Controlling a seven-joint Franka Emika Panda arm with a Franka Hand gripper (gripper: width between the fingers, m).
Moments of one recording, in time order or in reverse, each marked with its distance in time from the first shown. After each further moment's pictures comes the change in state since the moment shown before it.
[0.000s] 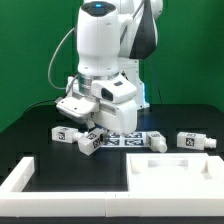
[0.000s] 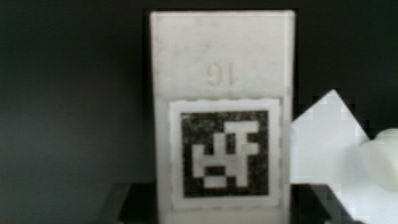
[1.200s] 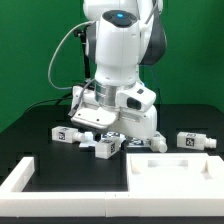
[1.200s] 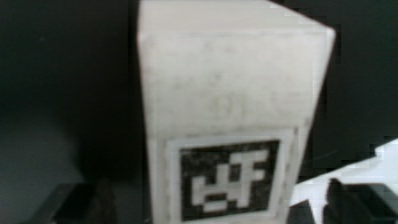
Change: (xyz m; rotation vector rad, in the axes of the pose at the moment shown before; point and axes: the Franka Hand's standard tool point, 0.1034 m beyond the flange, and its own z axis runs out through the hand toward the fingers) arm 0.010 0.025 0.010 0.049 -0.003 -0.297
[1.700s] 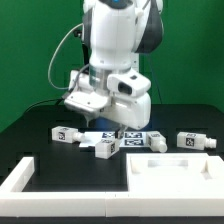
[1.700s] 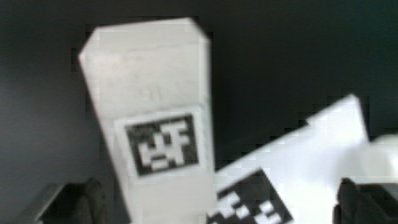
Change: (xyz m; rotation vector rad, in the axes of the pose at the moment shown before) arm -0.004 -0.017 -0.049 0.011 -0.060 0.154
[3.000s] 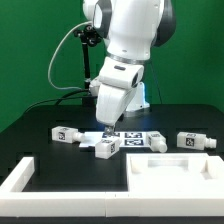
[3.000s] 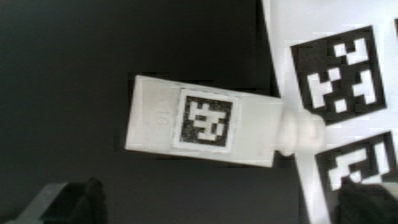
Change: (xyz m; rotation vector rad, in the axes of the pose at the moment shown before) arm -0.001 0.031 -0.010 0.019 -0.059 1.380
